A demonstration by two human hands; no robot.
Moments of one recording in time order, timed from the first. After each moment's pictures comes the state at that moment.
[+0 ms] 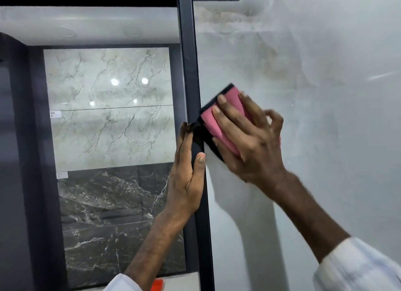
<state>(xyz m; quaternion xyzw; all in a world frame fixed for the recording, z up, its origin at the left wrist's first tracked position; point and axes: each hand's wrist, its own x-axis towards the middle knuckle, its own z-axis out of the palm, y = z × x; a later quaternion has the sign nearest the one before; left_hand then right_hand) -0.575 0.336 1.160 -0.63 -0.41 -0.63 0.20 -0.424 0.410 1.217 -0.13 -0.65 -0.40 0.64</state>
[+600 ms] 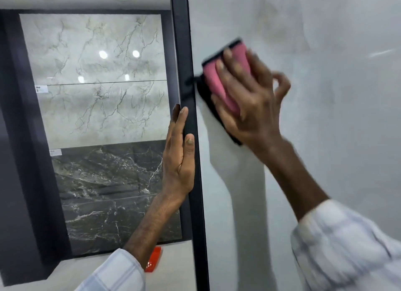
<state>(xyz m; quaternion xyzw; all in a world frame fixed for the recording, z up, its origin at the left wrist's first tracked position) -0.574 0.340 1.132 -0.61 -0.37 -0.67 0.21 -0.423 0.410 1.222 -0.17 -0.63 -0.36 0.67</state>
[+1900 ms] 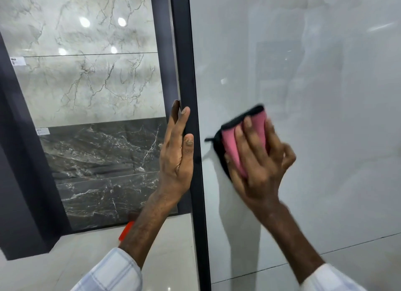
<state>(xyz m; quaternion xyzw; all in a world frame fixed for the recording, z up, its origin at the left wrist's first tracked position) -0.582 0.335 1.080 -0.63 -0.39 -0.64 0.19 -0.422 0.405 1.039 -0.23 -0.62 -0.29 0.69</state>
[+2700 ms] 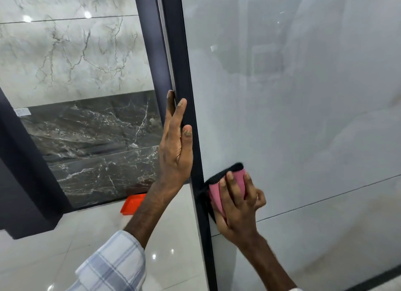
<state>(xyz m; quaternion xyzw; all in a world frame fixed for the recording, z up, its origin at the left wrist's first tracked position) -0.582 0.329 1.020 -0.64 -0.41 -0.63 0.16 -0.441 0.364 0.854 -0.32 -0.71 -0.24 0.58</state>
